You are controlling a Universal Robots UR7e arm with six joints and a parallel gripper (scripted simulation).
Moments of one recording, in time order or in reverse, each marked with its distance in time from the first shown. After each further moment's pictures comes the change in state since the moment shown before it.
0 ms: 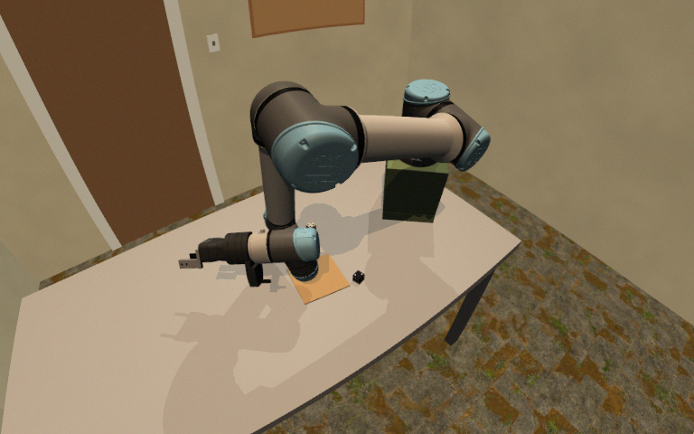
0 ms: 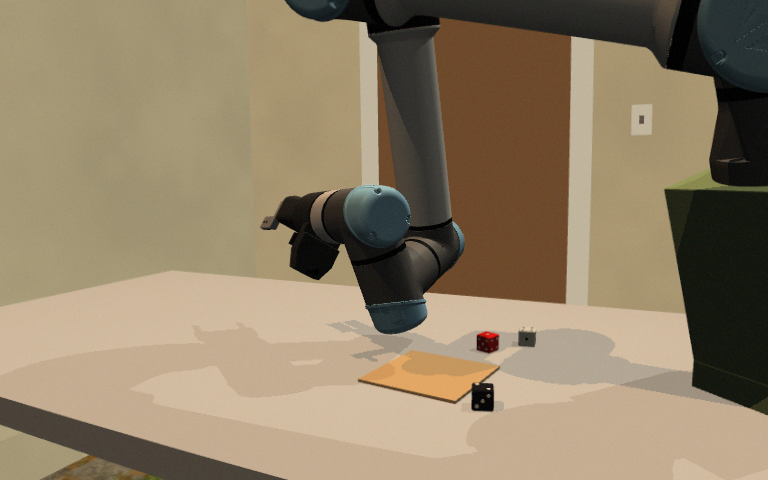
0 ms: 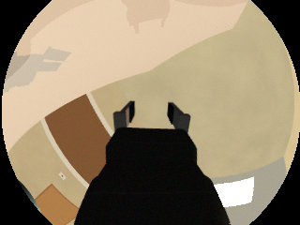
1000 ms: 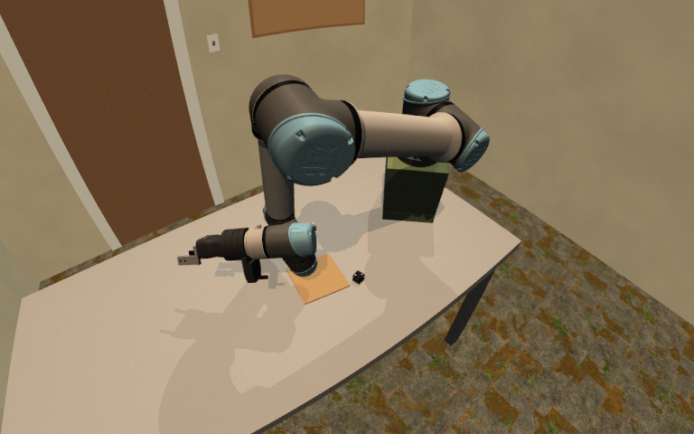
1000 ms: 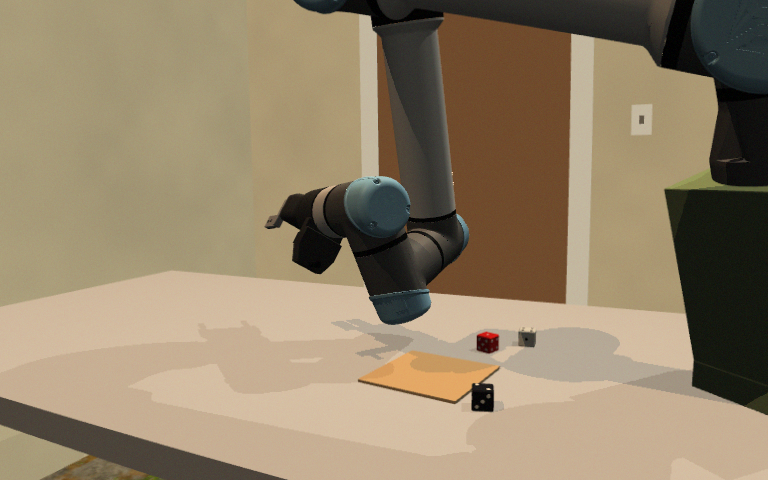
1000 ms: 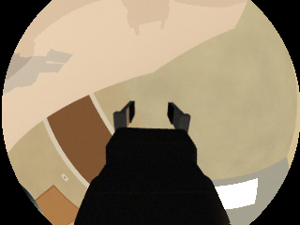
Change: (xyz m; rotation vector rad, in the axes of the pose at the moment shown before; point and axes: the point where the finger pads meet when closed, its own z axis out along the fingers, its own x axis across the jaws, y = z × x) arm -0.008 0.006 0.007 0.022 -0.033 0.014
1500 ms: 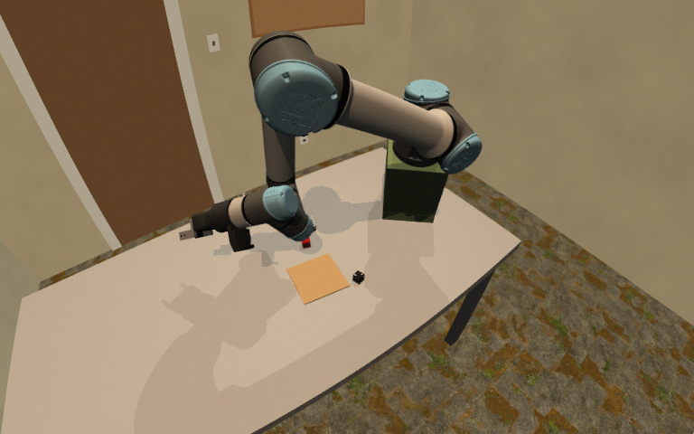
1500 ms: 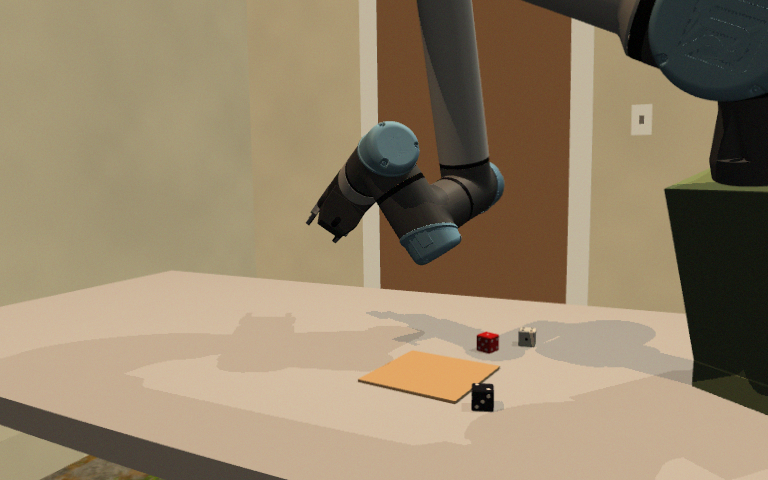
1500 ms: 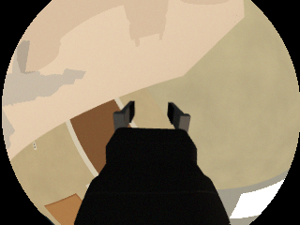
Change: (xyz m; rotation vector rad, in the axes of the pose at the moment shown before) arm -0.069 0.047 0.024 0.116 -0.261 0.149
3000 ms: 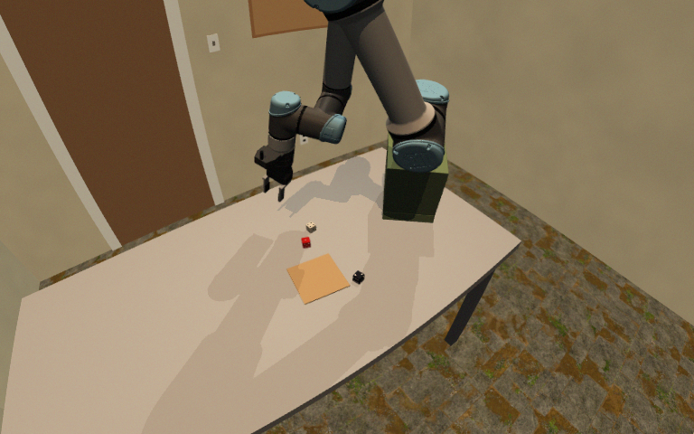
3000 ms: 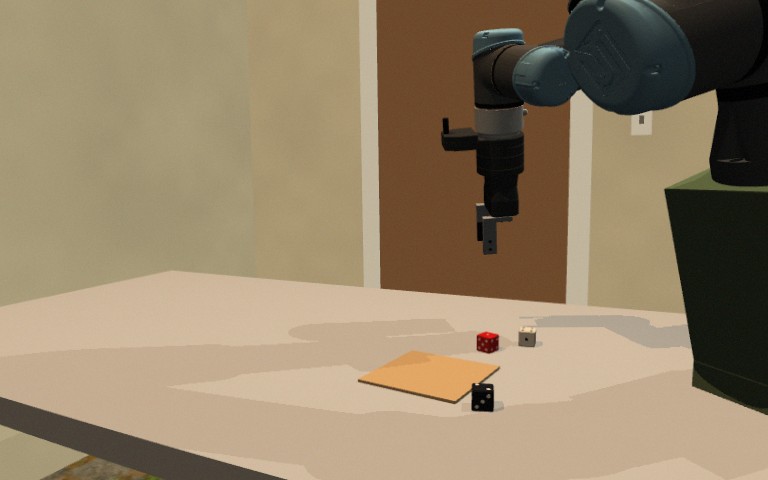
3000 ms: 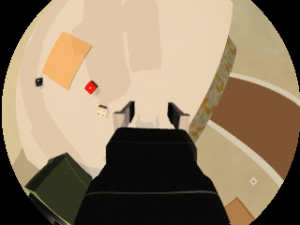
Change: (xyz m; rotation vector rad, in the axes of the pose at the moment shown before) arm -0.228 0.091 -0.150 0.123 -1.035 1.041
